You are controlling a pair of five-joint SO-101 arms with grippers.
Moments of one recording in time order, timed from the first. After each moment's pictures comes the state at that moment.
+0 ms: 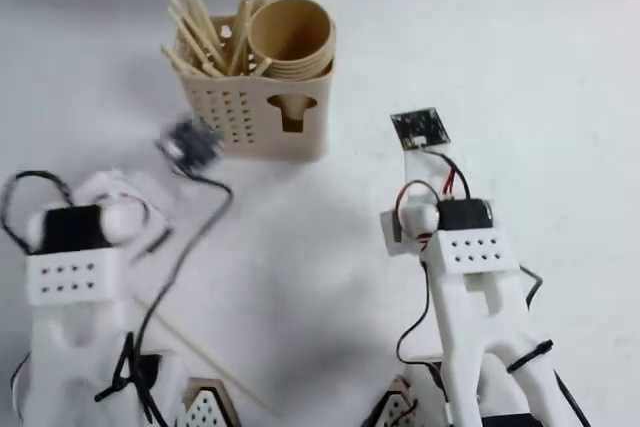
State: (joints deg) left arm -13.8 -44.1 37.5 79.1 -46.9; right arm -9.6 -34.2 44.9 70.0 8.9
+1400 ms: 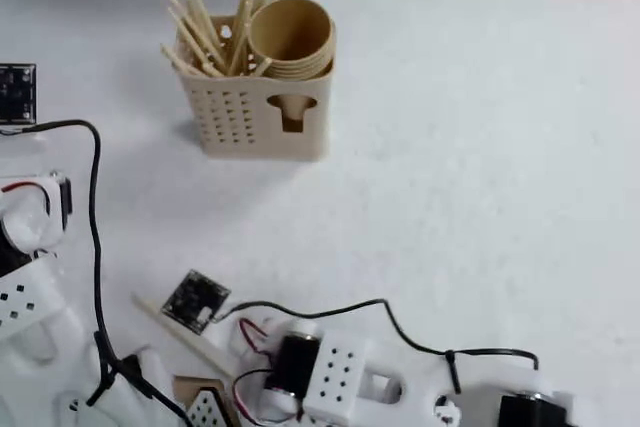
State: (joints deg) left arm -35.2 -44.1 25.7 77.4 -24.1; right arm -78.6 -31.3 56.1 59.6 -15.2
